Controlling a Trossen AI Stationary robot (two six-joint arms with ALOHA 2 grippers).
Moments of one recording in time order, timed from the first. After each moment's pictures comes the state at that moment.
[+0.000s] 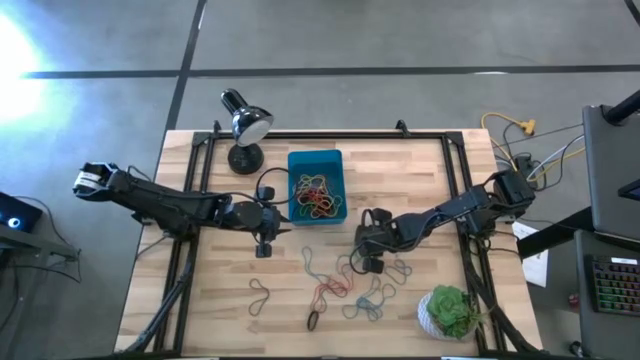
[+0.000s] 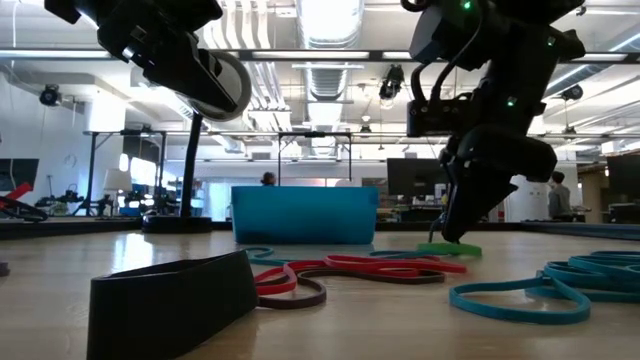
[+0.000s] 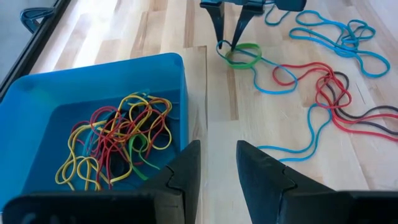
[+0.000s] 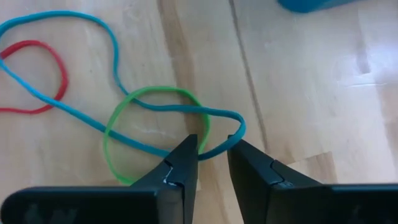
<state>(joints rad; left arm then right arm) -0.18 1.13 0.71 -0.22 -0.24 -0.02 0.24 1.71 0.89 -0.43 0.26 0.44</state>
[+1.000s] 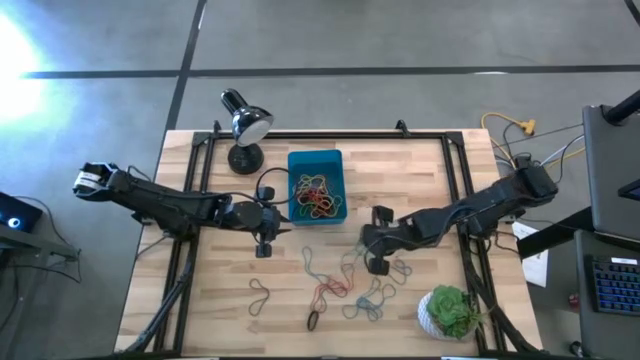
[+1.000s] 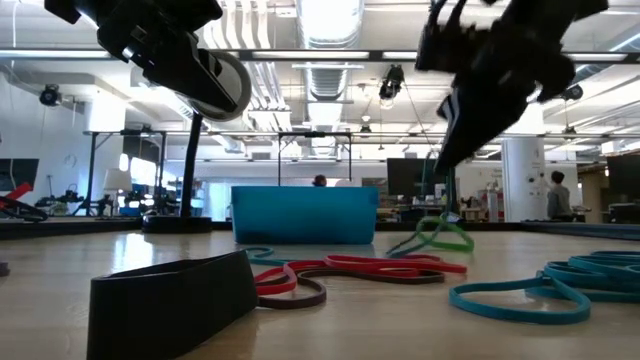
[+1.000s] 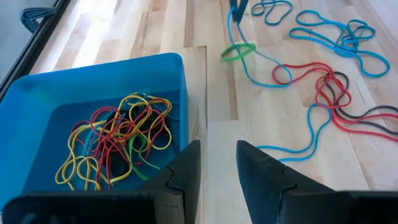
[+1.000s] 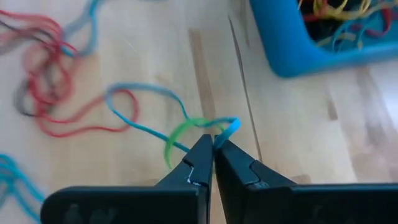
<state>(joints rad) -0.18 1.13 0.71 -0.22 -0.24 -0.02 0.29 1.53 0.89 -0.43 0.27 0.38</state>
